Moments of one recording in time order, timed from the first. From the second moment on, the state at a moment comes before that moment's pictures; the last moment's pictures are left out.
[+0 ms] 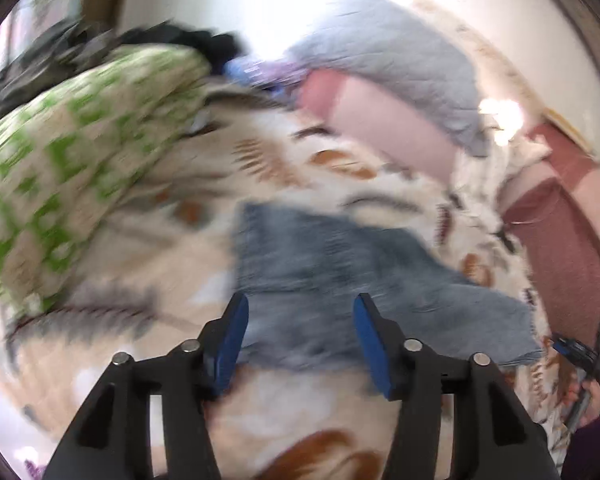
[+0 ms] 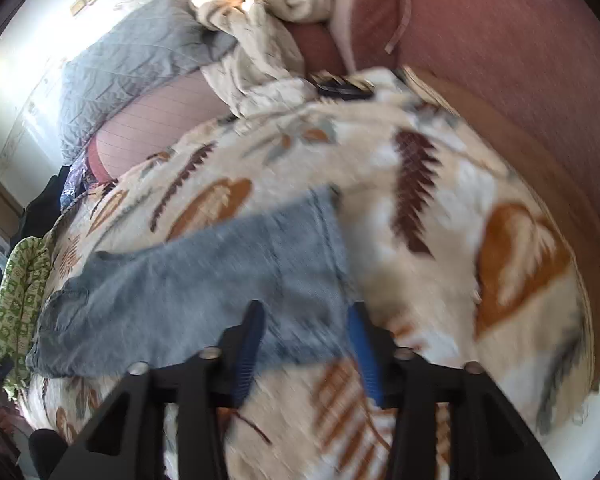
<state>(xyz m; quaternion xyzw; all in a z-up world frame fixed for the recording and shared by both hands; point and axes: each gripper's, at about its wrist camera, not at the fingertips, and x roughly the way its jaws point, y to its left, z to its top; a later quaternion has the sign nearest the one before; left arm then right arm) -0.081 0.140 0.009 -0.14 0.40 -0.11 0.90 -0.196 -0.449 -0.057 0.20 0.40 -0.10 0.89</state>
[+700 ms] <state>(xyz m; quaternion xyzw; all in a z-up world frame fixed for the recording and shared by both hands) -0.076 0.004 -0.071 0.01 0.46 -0.23 0.86 -0.126 -0.363 -0.127 0.08 0.57 -0.08 0.82</state>
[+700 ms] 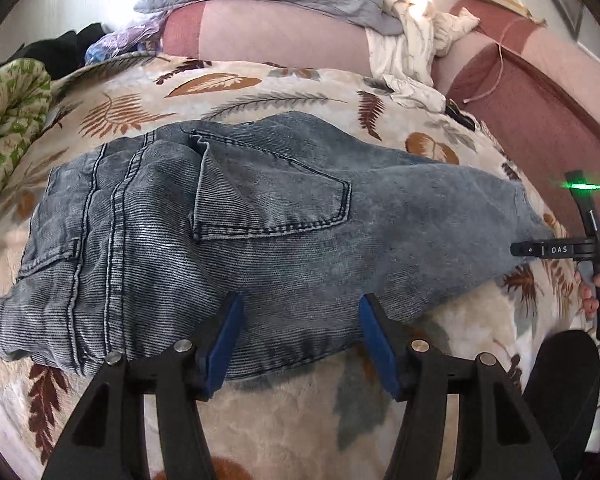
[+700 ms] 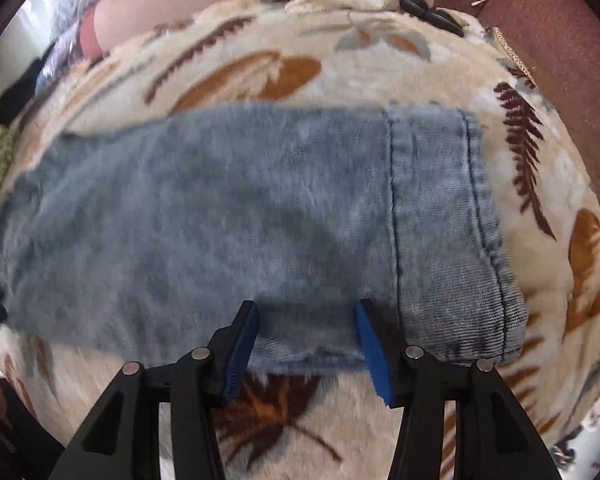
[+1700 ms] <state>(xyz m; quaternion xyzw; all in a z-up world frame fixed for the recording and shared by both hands) -0.056 0.006 -0.062 -0.04 0.44 -0.25 0.86 0.056 -0.165 -0.079 0.02 0.48 0.14 0.87</state>
